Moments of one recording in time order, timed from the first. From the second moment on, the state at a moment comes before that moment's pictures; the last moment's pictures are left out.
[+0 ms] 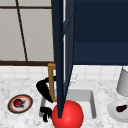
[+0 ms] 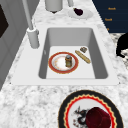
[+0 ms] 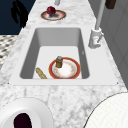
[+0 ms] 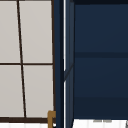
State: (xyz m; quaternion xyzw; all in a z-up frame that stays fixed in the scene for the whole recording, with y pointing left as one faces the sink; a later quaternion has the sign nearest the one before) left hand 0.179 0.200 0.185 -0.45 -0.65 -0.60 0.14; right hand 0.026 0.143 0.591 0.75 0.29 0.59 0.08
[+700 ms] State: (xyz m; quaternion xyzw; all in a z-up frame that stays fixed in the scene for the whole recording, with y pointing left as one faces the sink) left hand 0.179 0.200 0.185 -0.45 -0.65 -0.60 0.14; right hand 0.080 0.171 0.582 0.75 0.19 0.58 0.25
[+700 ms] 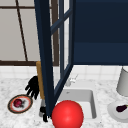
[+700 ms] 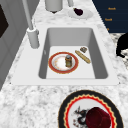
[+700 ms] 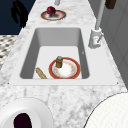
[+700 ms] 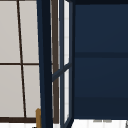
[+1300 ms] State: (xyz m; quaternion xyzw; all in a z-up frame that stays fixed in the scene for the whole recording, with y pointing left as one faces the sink) left hand 0.179 0.200 0.185 -0.45 -0.65 -0.60 0.14; right hand 0.096 0.196 0.572 0.80 0.16 0.52 0.26
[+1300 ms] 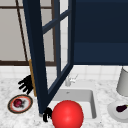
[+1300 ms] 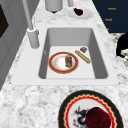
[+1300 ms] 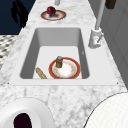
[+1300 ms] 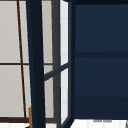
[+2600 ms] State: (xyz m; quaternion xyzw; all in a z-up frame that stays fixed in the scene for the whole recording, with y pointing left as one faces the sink) left hand 0.179 0.200 0.185 -0.45 -0.65 -0.60 0.14; right hand 0.032 0.204 0.514 0.83 0.28 0.39 0.29
